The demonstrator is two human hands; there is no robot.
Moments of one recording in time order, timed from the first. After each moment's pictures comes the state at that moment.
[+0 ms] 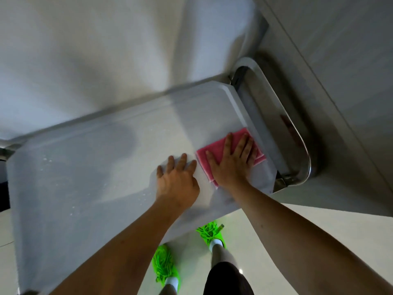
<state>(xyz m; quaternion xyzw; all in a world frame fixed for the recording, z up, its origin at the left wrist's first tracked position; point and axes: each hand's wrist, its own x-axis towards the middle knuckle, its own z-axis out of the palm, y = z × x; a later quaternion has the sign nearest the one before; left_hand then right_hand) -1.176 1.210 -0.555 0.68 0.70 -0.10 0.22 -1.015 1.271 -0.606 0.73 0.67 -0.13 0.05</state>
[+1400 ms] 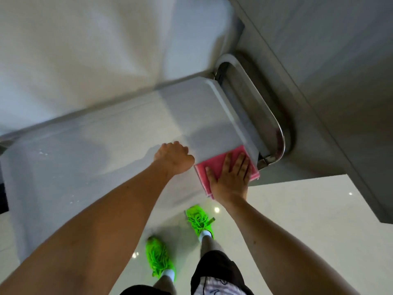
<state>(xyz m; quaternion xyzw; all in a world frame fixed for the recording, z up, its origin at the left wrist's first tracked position) -1.181 1.248 -0.528 0.70 0.63 -0.17 0.28 -0.997 1.172 -0.589 0.77 0.61 -0.15 0.06</state>
